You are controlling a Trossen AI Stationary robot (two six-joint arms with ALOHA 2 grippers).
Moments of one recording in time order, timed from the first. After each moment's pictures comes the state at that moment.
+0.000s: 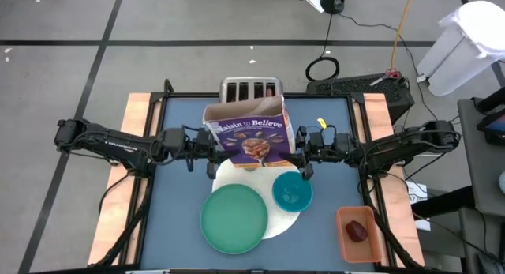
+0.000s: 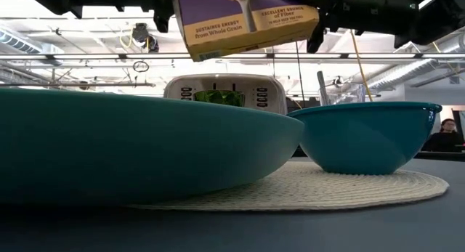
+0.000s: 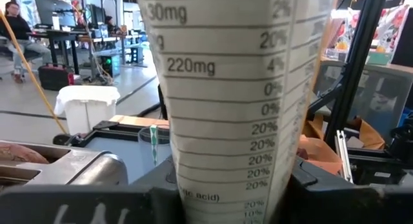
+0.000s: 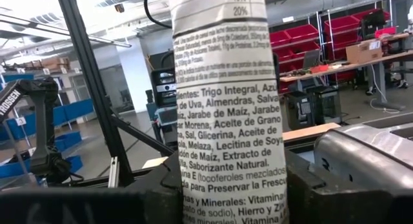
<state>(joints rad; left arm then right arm) -0.03 1.15 0.60 0.62 -0.05 -0.08 0.03 1.22 0.39 1.01 0.00 0.24</state>
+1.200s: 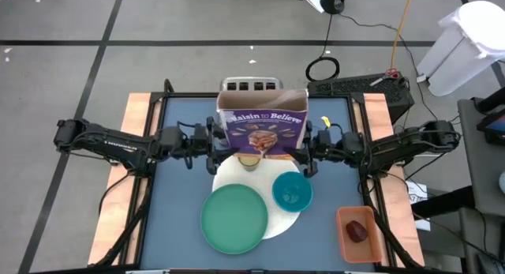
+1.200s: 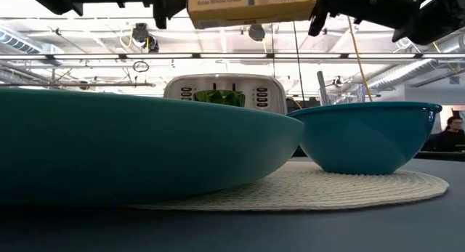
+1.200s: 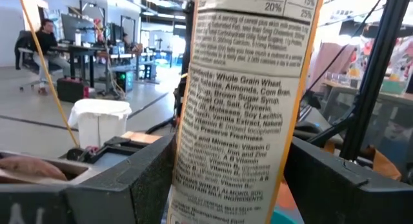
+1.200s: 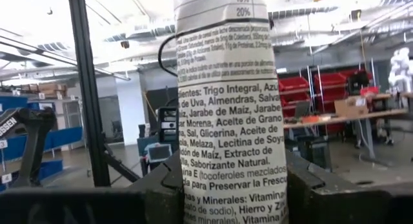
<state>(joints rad) -0.03 1.15 0.60 0.69 -0.11 -0.10 0.03 1.22 0.39 1.20 0.05 0.13</state>
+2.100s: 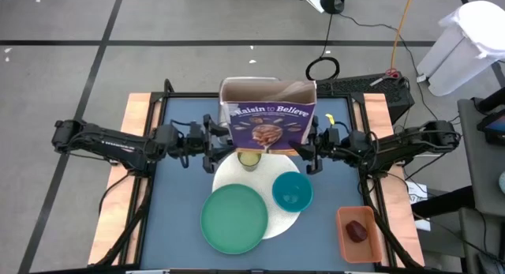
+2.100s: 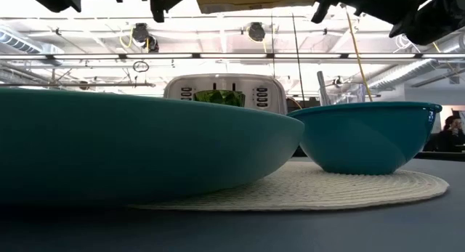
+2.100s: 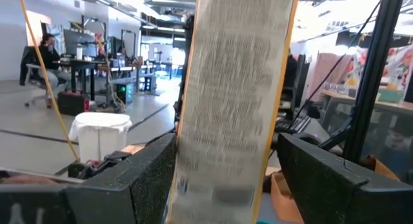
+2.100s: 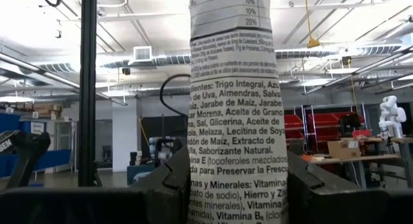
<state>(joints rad) -0.03 1.11 0.60 0.71 -0.11 -0.08 0.01 1.22 0.39 1.33 0.05 0.05</state>
